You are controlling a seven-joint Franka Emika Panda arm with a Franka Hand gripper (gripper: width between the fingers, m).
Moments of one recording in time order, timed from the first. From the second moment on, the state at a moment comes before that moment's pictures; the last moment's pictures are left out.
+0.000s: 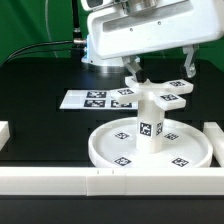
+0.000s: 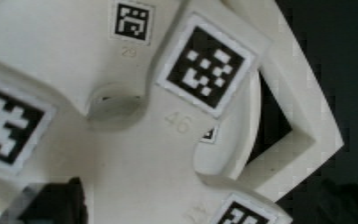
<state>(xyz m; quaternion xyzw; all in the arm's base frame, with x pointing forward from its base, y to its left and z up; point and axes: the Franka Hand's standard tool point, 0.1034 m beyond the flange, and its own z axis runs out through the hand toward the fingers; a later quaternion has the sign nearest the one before) 0.573 0.045 0.124 -0.97 0.22 -0.02 0.14</state>
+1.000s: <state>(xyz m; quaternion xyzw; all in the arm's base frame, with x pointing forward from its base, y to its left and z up) 0.577 0.054 0.122 -0.97 -0.25 -0.05 0.07</state>
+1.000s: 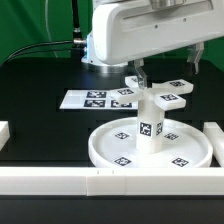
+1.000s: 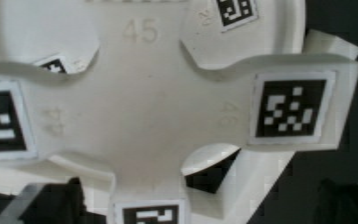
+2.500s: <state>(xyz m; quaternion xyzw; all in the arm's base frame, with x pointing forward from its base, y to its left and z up) 0.567 0.034 0.108 -0.81 -0.58 -0.05 0.04</state>
